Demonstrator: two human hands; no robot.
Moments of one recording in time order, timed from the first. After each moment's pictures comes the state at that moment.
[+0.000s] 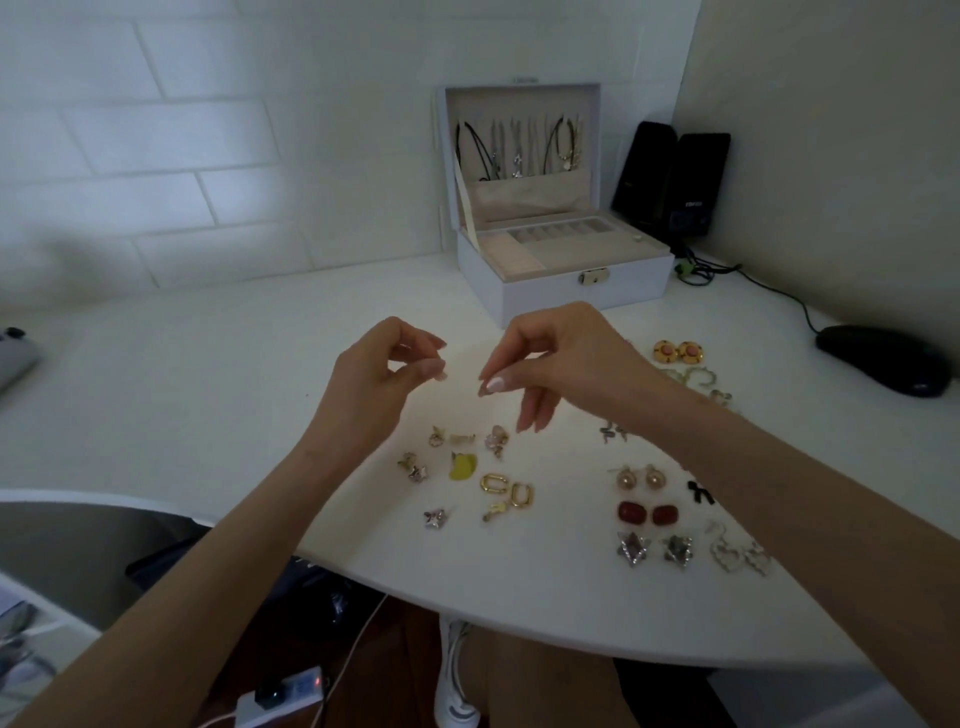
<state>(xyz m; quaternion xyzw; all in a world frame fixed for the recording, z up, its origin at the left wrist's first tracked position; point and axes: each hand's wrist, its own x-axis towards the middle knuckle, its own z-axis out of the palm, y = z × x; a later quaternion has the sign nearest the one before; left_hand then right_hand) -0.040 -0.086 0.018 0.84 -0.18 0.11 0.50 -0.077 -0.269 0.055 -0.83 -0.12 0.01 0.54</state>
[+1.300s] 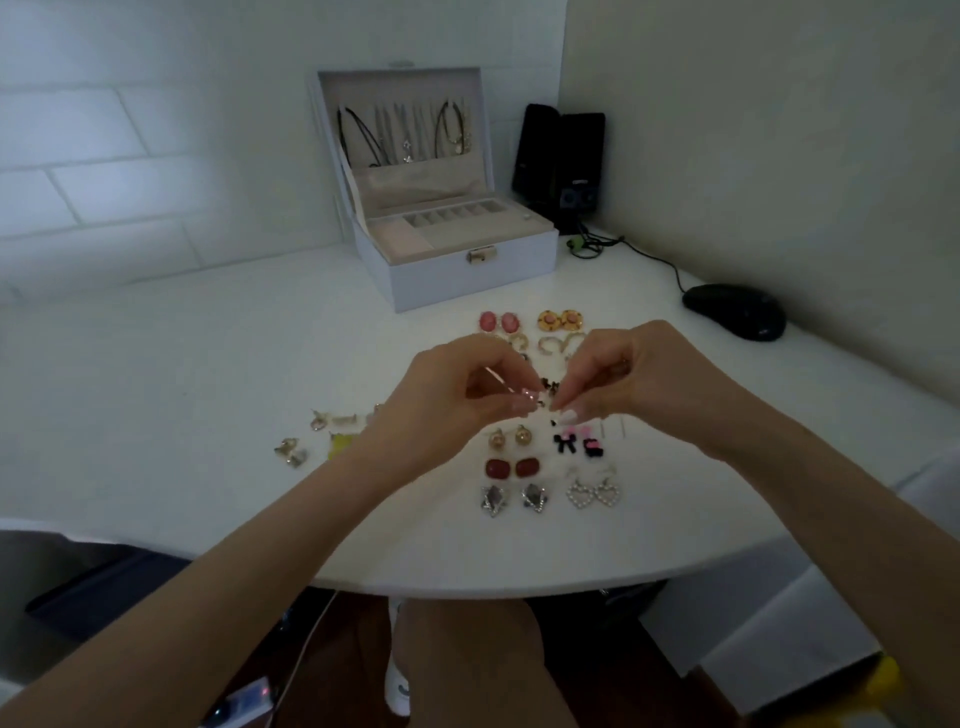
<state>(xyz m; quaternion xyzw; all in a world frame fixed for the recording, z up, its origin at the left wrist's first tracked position) -0.109 -0.201 0.031 0.80 -0.34 -0.06 0.49 -0.169 -0.381 0.050 -0.87 -0.04 -0.05 0.49</state>
